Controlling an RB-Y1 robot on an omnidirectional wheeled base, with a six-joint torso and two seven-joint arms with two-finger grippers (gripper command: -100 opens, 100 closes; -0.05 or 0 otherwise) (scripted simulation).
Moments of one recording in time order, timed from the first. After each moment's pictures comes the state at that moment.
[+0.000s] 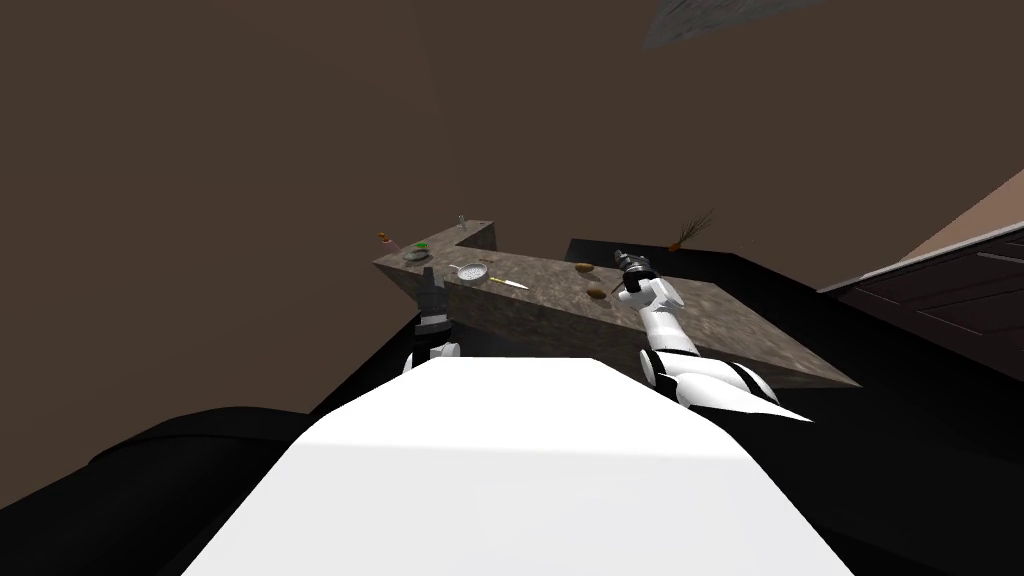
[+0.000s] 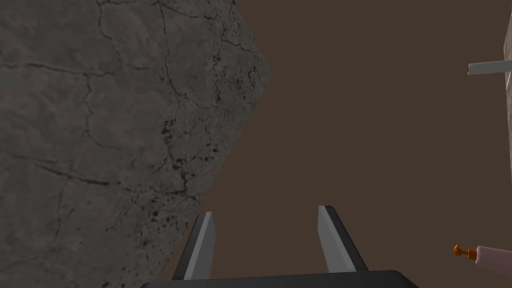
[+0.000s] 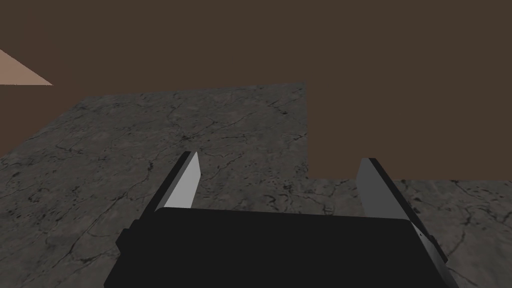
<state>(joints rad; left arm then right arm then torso) 0.53 -0.05 -0.05 -2.27 -0.07 -0.42 -0.11 -0.34 -0.68 -0.24 -1.16 0.64 0.11 0.25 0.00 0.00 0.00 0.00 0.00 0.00</state>
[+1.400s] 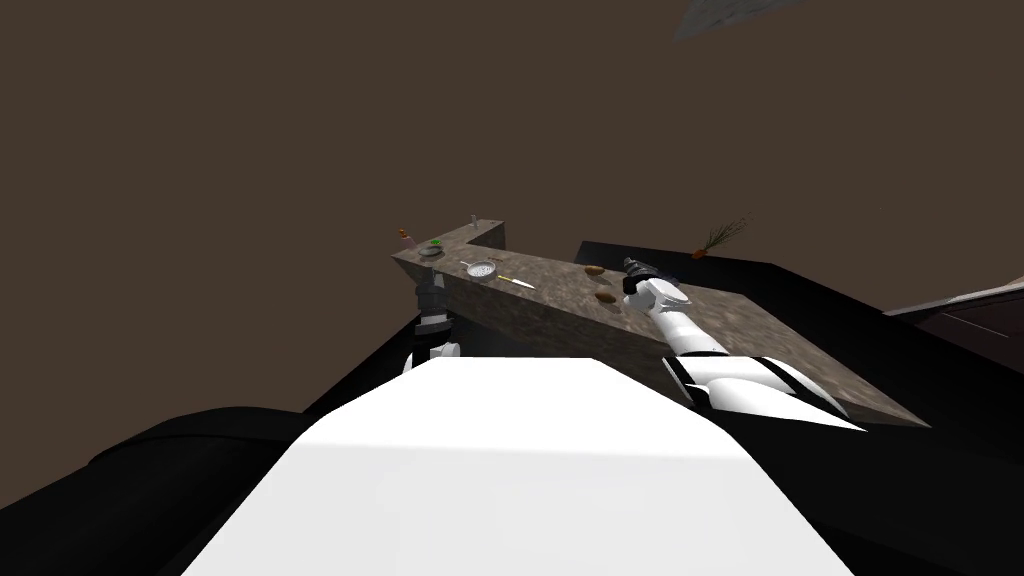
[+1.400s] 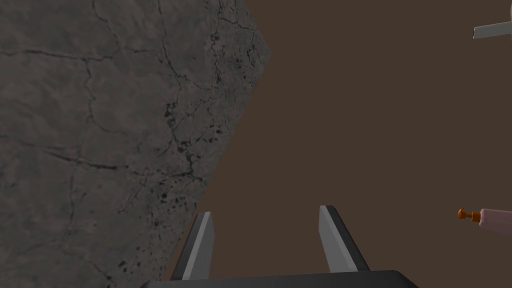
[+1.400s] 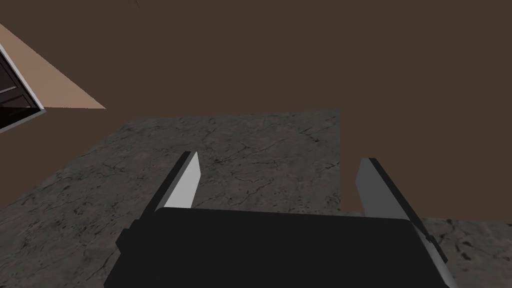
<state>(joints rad) 0.53 -0.05 -0.05 -2.27 -0.07 -0.42 -0.11 -0.32 -0.85 0.02 -1.13 0.68 0.40 -0.12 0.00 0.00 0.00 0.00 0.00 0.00</state>
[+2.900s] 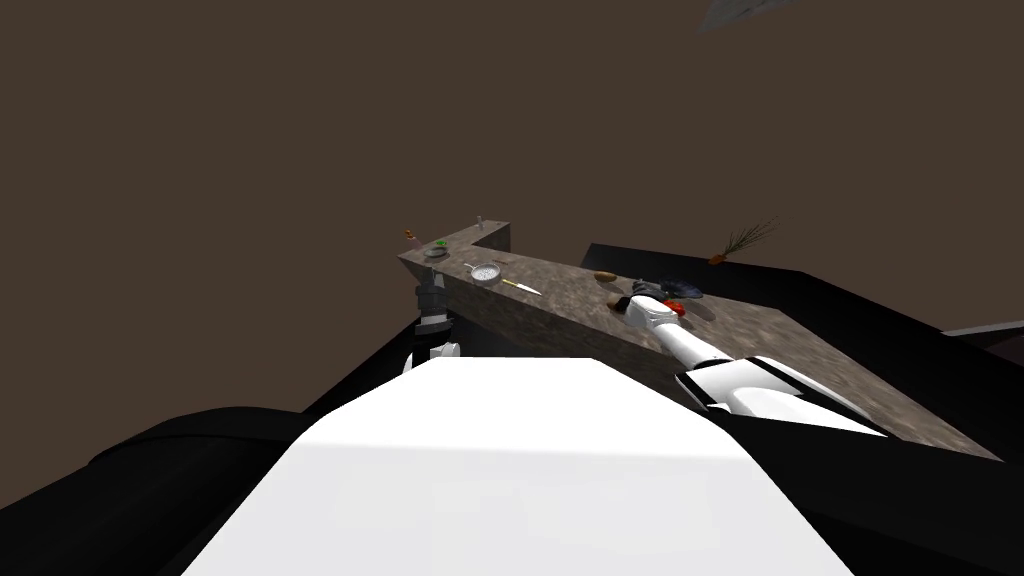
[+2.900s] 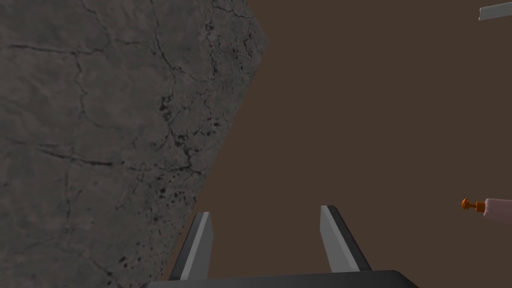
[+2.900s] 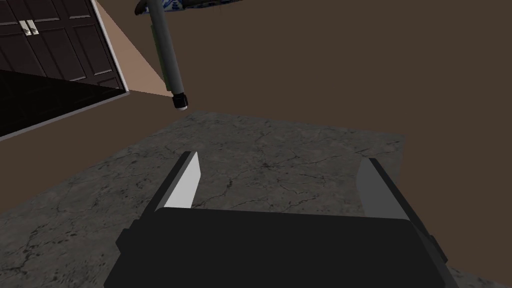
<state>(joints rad) 0.53 -0.05 -0.05 -2.27 -0.07 -0.42 -0.11 -0.26 -0.92 0.31 -1.02 0.75 0.75 -0.48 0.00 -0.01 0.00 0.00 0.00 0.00</state>
